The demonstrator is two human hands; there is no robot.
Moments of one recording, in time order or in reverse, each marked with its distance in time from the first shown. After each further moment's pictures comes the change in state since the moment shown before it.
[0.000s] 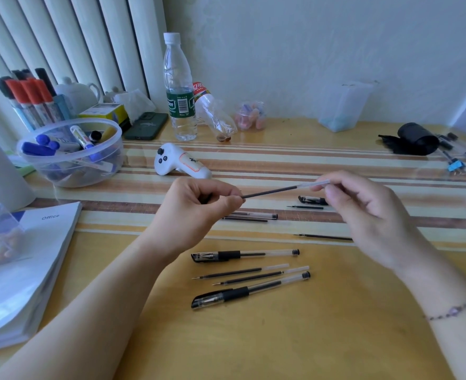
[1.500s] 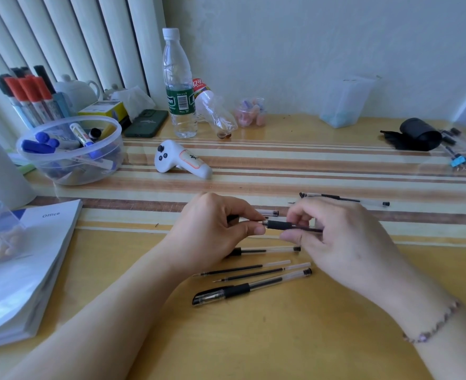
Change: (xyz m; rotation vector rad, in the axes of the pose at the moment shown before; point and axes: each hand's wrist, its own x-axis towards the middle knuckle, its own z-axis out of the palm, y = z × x) left_hand -0.014 0.000 0.019 0.397 -0.107 0.103; right_hand -0.015 -0.037 0.023 -0.397 -0.157 -0.064
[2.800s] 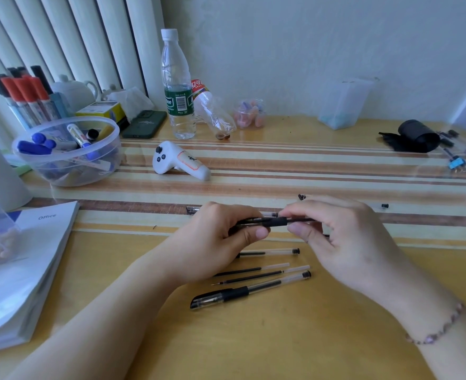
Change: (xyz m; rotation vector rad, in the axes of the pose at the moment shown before) left_hand -0.001 0.001 -0.003 -0.027 -0.221 0.092; right_hand 0.002 0.010 0.002 0.126 0.123 -0.130
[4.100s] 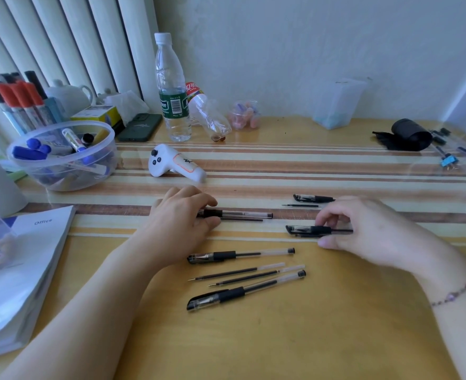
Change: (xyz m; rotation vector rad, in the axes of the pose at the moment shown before) left_hand 0.002 -0.033 -0.018 0.505 0.141 -0.320; right_hand 0.000 0.058 -0.024 -0.183 -0.456 0.473
